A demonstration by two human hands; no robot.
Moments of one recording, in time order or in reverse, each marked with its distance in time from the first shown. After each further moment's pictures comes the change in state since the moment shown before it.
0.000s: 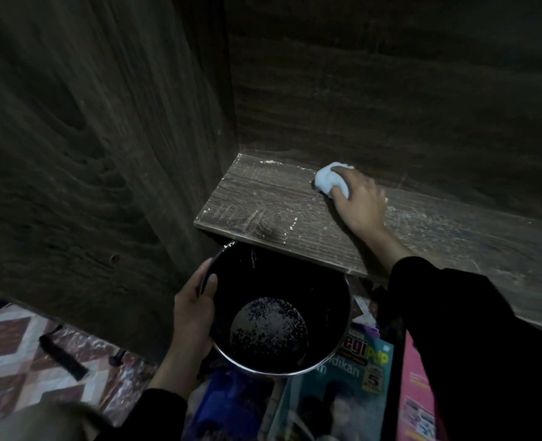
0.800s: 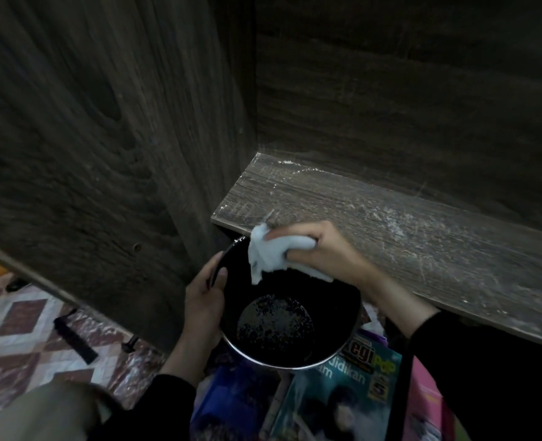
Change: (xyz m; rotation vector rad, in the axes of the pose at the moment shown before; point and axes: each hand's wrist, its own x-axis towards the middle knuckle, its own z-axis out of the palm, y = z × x) left_hand 0.000 0.007 -0.002 0.002 0.007 0.014; right_hand -0.073 -0.075 -0.012 0.722 -0.654 -0.334
